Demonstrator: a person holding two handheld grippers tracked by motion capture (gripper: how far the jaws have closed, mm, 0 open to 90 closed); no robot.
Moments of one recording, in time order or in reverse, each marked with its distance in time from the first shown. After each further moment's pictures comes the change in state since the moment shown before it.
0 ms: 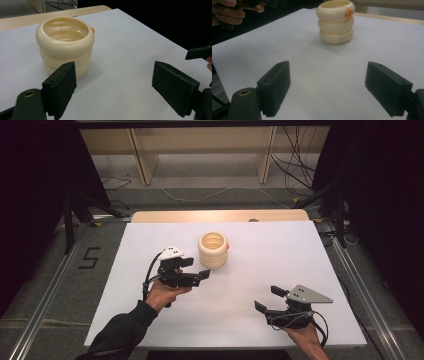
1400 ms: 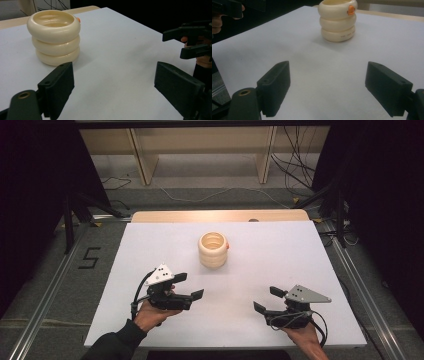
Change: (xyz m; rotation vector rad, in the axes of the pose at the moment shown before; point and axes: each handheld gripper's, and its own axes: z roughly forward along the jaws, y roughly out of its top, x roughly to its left) left arm -0.020 -0.036 -0.036 -0.032 -0.035 0.076; right arm 0.001 -0.001 0.002 0.017 0.009 0.004
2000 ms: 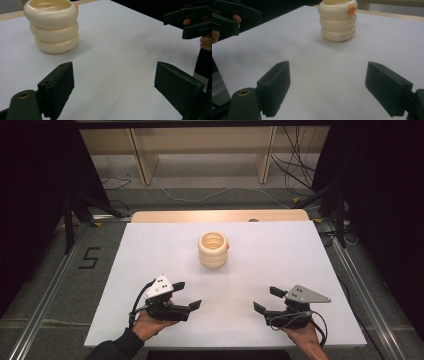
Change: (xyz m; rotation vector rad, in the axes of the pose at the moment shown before) left arm -0.005 -0.025 -0.005 0.026 0.016 0.035; right arm 0.001 0.000 0.000 0.001 -0.002 -0.004
